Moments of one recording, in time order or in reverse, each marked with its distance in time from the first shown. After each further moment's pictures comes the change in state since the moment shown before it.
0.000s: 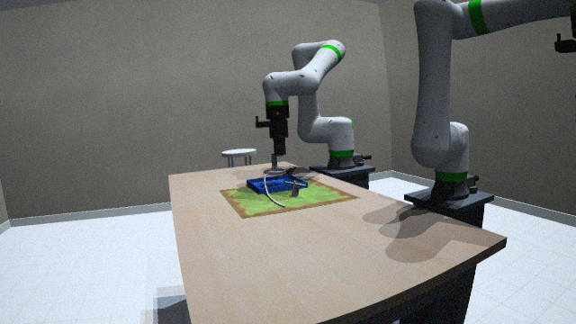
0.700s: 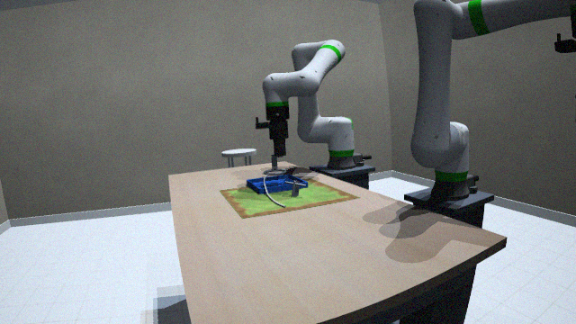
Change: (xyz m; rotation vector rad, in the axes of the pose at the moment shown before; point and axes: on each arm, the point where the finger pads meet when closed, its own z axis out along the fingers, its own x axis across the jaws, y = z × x) left arm 0.000 0.000 0.000 0.000 0.000 0.000; right arm 0.000 0.000 0.004 0.000 0.000 0.000
